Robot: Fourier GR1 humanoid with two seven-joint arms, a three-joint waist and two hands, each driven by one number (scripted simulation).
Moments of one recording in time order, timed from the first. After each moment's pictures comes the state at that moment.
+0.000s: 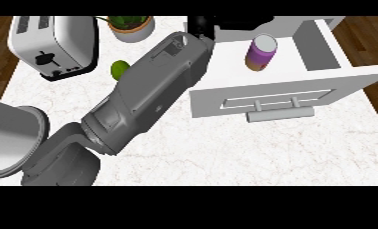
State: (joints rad) left arm -1.38 0.00 -0.59 -0.45 0.95 0.78 -0.19; right arm 0.32 -0.04 -0.67 -2.30 -0.53 0.45 0.32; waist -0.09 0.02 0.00
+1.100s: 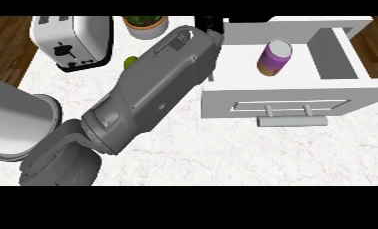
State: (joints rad) left arm -1.42 0.00 -0.59 -0.49 1.04 0.78 -0.28; right arm 0.05 -0.11 -0.39 -2.36 0.21 0.48 0.08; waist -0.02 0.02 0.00
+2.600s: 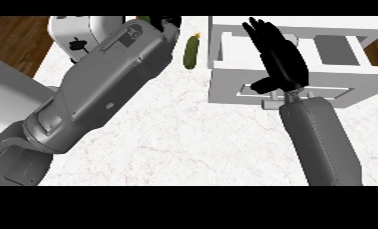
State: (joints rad) left arm -1.27 0.22 -0.60 -0.79 0.92 0.84 -0.06; right arm -0.56 -0.13 0.03 -1.24 1.15 -0.06 -0.09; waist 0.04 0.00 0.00
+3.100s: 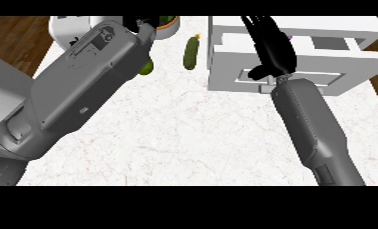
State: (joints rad) left arm -1.20 0.32 -0.59 -0.93 0.87 0.85 0.02; right arm -0.75 -0.14 -0.04 -0.83 1.26 -0.34 -0.13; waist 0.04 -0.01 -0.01
